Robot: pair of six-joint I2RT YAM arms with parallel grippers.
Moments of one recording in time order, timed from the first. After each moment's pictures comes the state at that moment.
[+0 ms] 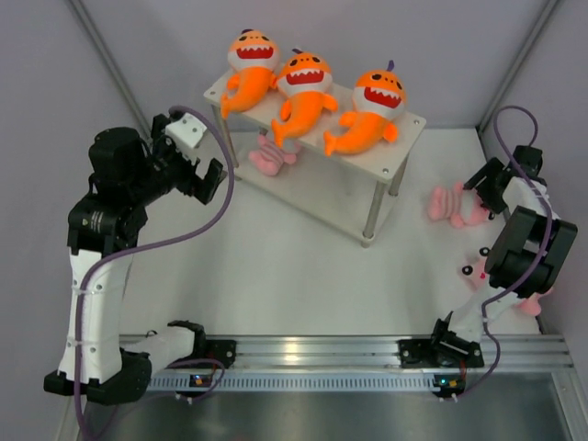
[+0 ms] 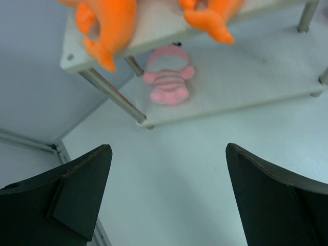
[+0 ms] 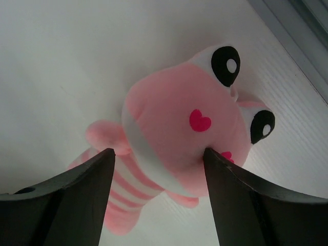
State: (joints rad) left arm -0.19 1.13 1.75 -0.86 0.35 0.41; right arm -0.44 1.76 1.28 -0.41 -0.14 0.42
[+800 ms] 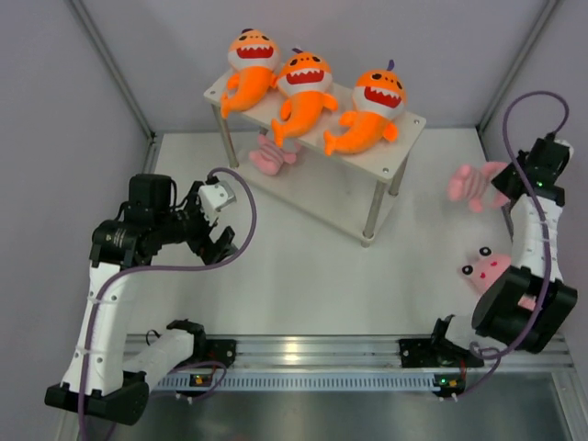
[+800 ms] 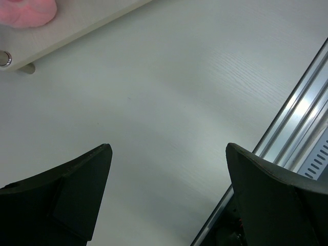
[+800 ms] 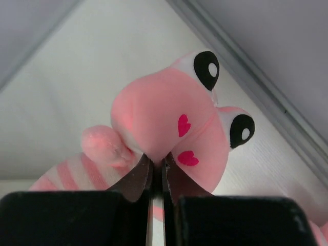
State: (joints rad) left arm -0.19 0.96 1.35 -1.18 0.57 0.60; right arm -0.44 1.44 1.20 -0.44 -0.02 0.36
